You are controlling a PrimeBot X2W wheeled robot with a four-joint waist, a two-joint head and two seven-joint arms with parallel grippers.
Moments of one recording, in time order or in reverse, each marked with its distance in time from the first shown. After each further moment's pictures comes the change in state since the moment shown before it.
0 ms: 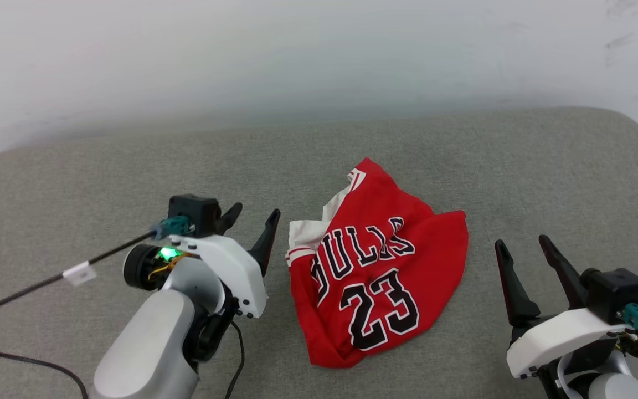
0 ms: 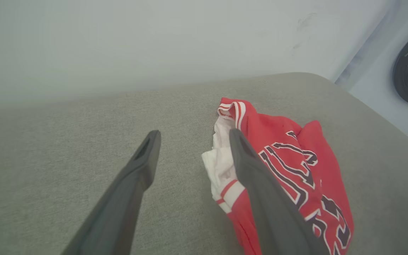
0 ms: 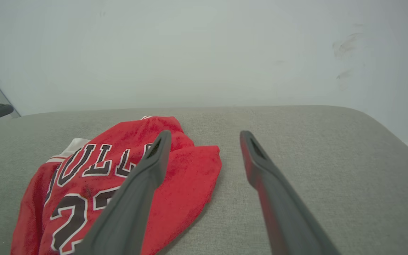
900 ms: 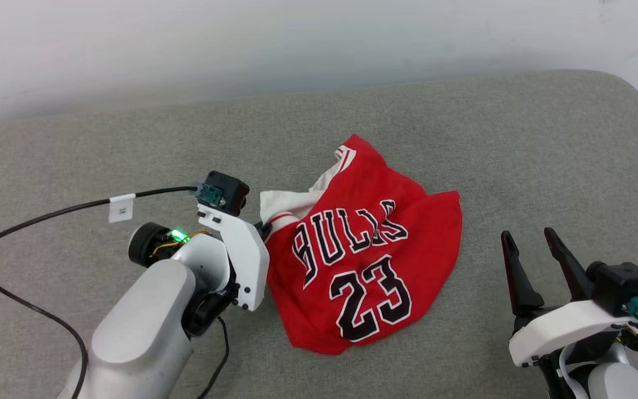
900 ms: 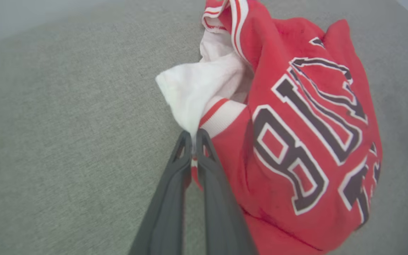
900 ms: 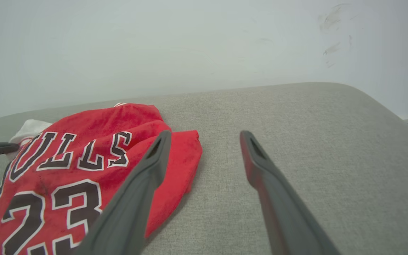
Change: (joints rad) left arm -0.165 0.048 -0.140 0.132 -0.049 -0.078 0.330; right arm -0.051 0.000 -0.016 0.085 0.031 0.000 -0.067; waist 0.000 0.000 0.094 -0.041
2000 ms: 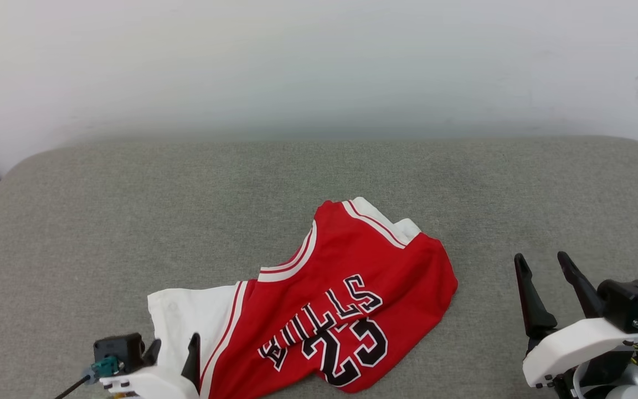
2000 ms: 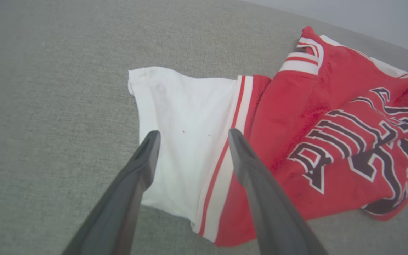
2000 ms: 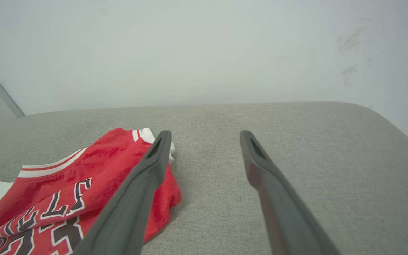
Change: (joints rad) left arm 0.627 0.065 0.209 -0.307 -0.063 0.325 -0.363; right arm 0.079 0.000 -0.042 -0.066 -0.019 0.000 0.083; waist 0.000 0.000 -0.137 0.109
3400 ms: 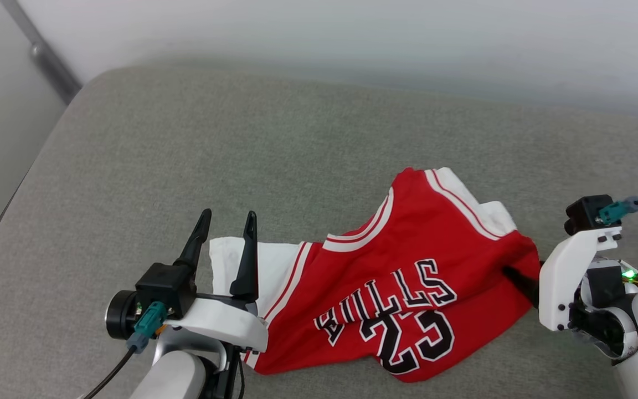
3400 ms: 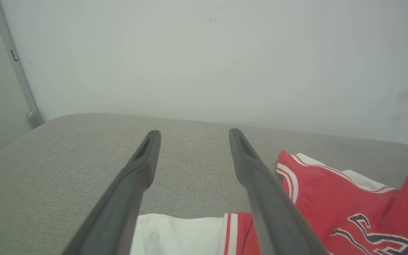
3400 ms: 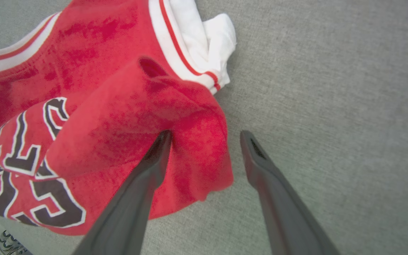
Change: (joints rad) left arm -0.260 -0.112 -0.072 -0.051 0.195 -0.035 -0.326; right arm -0.331 -0.249 0.173 0.272 0.310 0.000 0.679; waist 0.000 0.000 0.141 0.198
